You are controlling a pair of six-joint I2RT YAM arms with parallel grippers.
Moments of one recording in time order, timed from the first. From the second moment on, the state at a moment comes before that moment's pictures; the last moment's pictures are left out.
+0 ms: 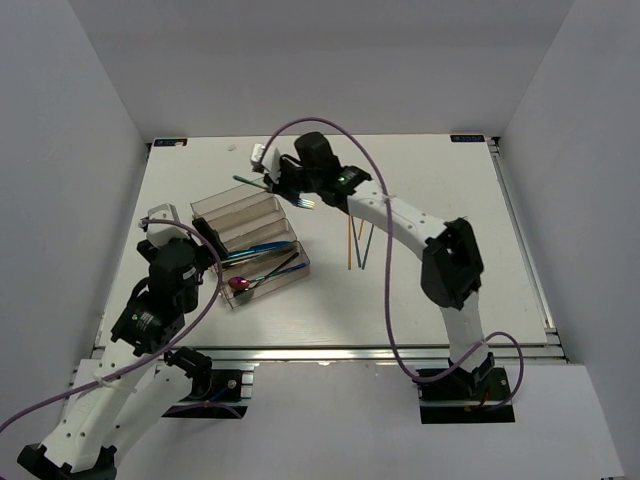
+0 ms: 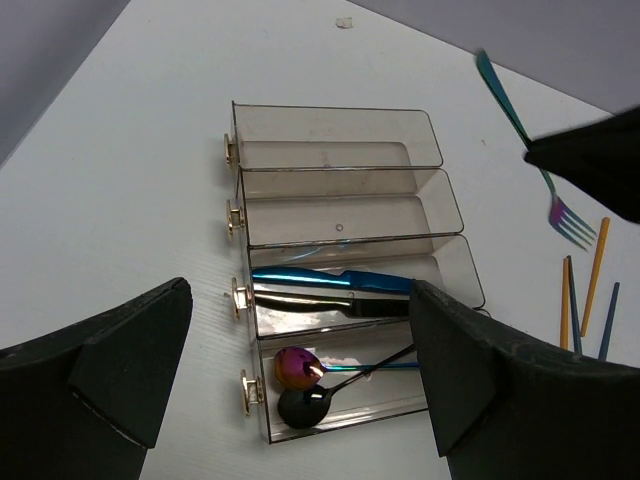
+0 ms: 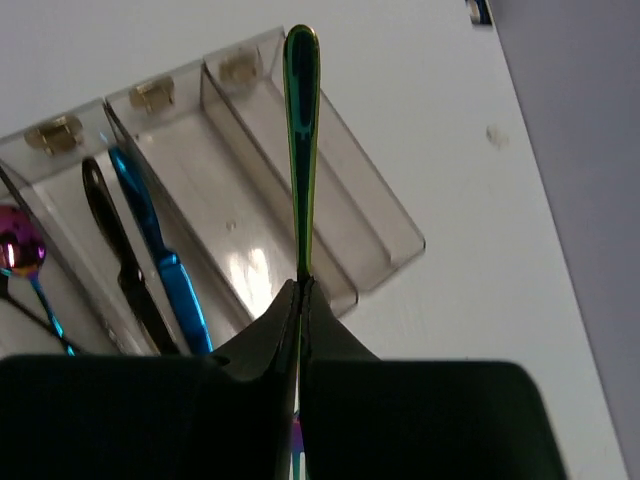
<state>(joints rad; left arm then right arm) -0.49 0.58 0.77 -0.52 -0.67 -0.45 0.78 2.02 1.83 -0.27 -0.39 -0.53</state>
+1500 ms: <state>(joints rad) -0.49 0.56 0.77 -0.52 -0.67 -0.45 0.81 2.41 2.02 -0.01 -0.80 -0.80</state>
